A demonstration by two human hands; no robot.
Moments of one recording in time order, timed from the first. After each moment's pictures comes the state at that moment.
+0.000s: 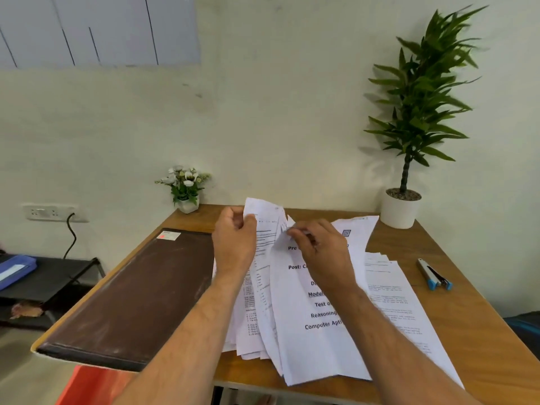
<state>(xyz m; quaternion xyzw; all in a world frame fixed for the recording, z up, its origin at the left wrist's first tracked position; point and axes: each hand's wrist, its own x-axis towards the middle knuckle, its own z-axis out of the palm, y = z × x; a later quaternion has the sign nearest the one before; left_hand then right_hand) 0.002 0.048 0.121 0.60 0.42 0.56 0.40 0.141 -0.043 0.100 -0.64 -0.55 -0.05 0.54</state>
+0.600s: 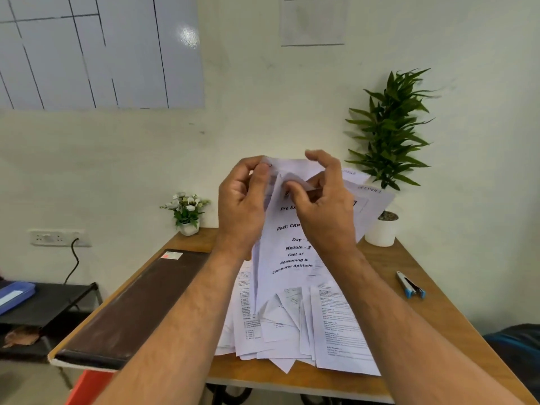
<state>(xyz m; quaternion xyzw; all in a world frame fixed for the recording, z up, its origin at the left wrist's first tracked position) -0.023 -0.042 0.252 0.63 0.08 0.66 0.40 0.091 -0.108 0.244 -0.52 -0.53 -0.13 0.66</state>
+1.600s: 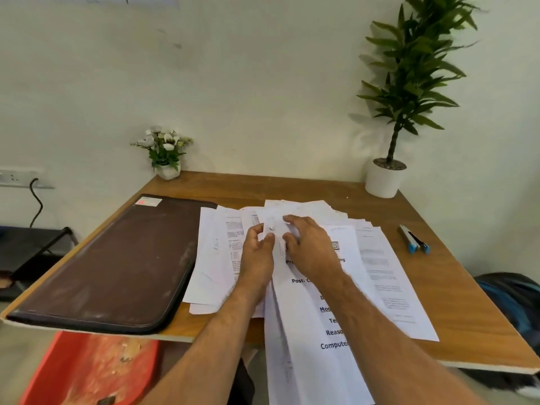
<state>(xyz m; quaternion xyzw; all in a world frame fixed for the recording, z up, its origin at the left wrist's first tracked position) 0.021 -0.003 0.052 0.53 0.36 0.43 0.64 0.129 -0.052 0.080 -0.78 -0.53 0.03 0.34</state>
